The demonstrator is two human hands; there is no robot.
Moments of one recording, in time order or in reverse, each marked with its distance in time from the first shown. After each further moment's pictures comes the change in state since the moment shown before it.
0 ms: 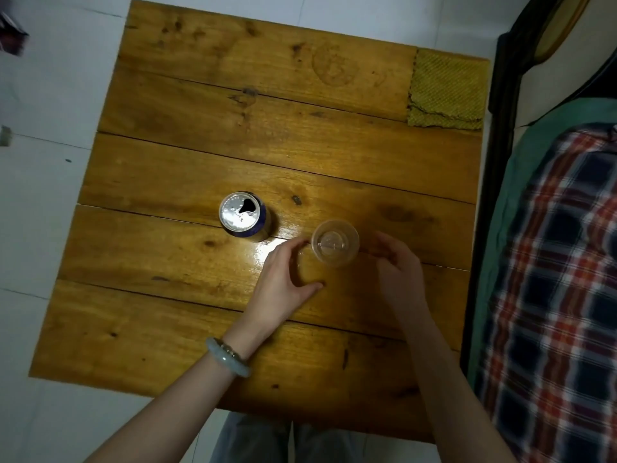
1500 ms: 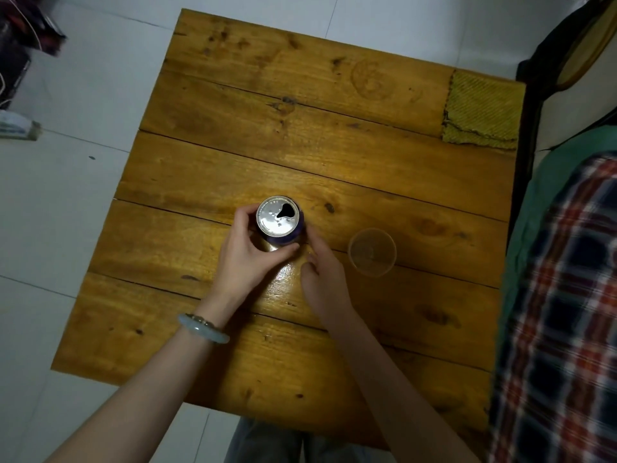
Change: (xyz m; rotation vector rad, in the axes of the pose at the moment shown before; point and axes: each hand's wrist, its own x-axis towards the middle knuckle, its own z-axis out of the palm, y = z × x) left_hand 0.023 -0.026 -0.089 -0.110 0.309 0.001; right_hand -0.029 -0.043 0.131 0.014 -0.312 -0.126
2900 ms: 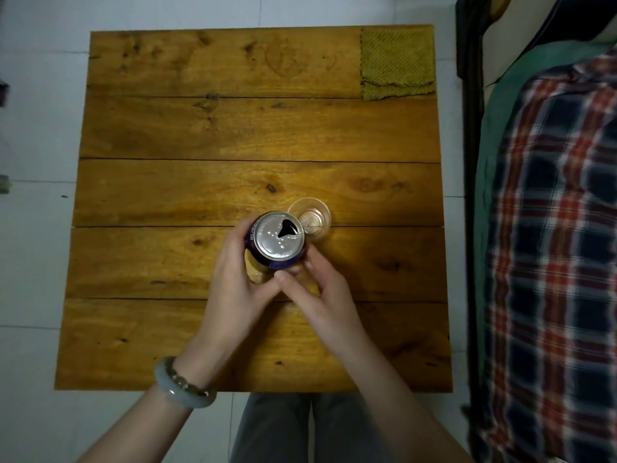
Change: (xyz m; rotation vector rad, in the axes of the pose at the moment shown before) left_hand -0.086 0.088 0.027 0.101 -0.204 0.276; right_hand -0.100 -0.005 -0.069 0.292 0.039 -0.021
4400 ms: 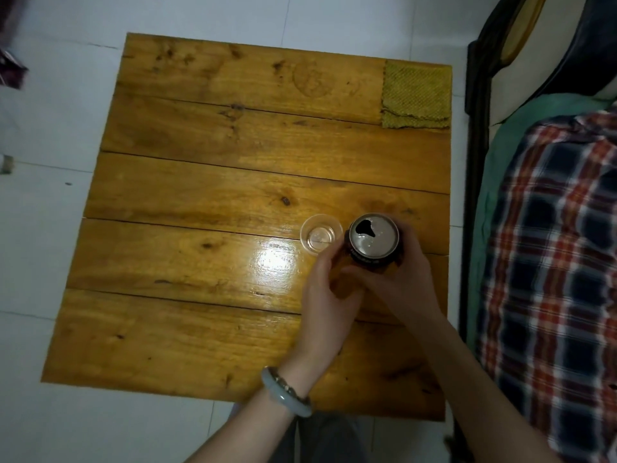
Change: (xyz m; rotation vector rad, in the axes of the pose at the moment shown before) left_hand -0.003 0.033 0.094 -0.457 0.141 -0.228; right_hand 0.031 -0.014 -0.083 -0.253 0.213 -0.181
